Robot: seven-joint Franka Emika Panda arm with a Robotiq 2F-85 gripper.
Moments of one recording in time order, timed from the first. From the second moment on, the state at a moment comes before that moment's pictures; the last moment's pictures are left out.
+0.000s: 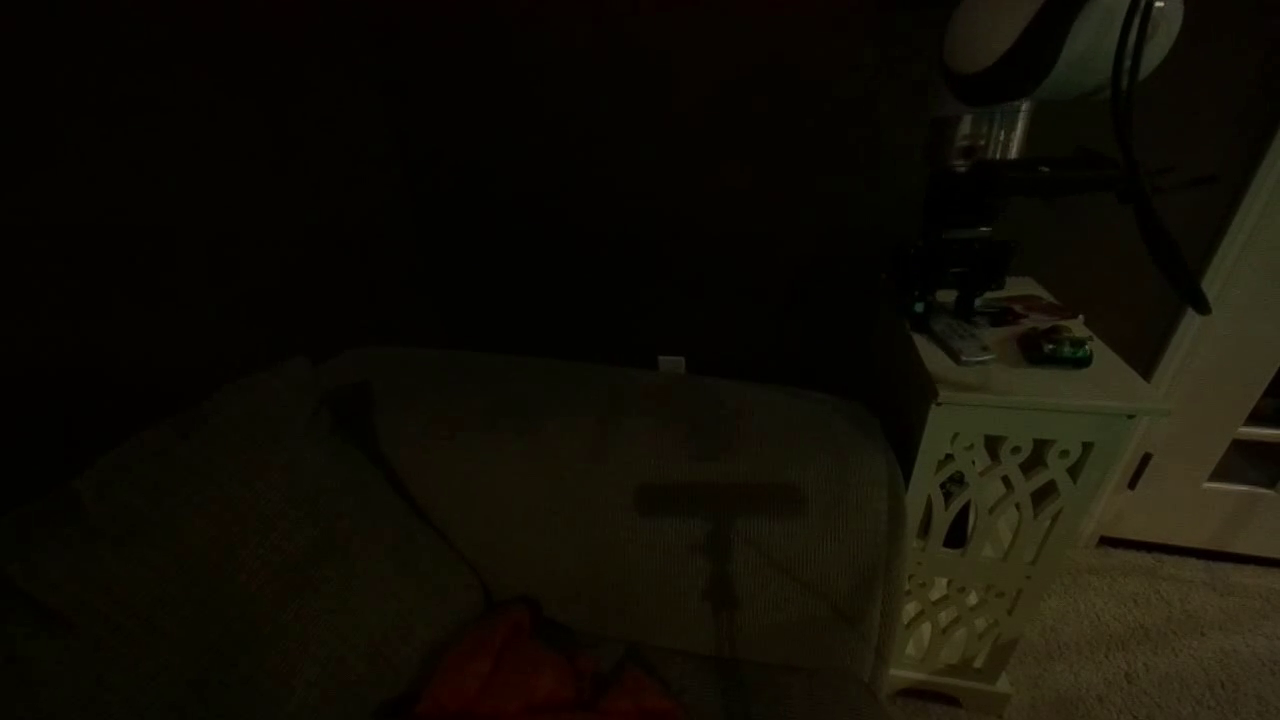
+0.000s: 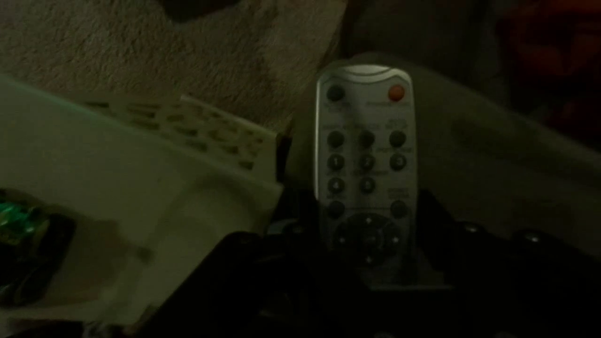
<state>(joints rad) -0.13 0.31 -0.07 -2.07 0.15 2.24 0.15</state>
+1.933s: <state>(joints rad) 0.09 0.85 -0.07 -1.21 0.32 1.91 1.01</state>
